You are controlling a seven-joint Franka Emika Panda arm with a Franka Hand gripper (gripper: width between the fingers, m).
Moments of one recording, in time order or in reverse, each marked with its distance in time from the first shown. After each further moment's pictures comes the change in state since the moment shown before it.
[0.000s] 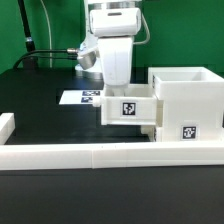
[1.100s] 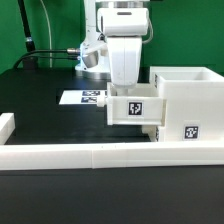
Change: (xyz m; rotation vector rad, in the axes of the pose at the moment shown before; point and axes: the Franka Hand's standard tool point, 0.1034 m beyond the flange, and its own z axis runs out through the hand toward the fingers) arm 0.002 0.005 -0.003 0.014 -0.047 -0.032
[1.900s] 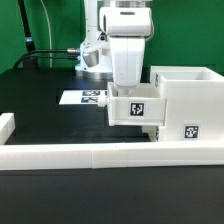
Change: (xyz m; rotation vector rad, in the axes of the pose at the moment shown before) arm 0.001 0.003 0.000 0.020 -0.018 -0.020
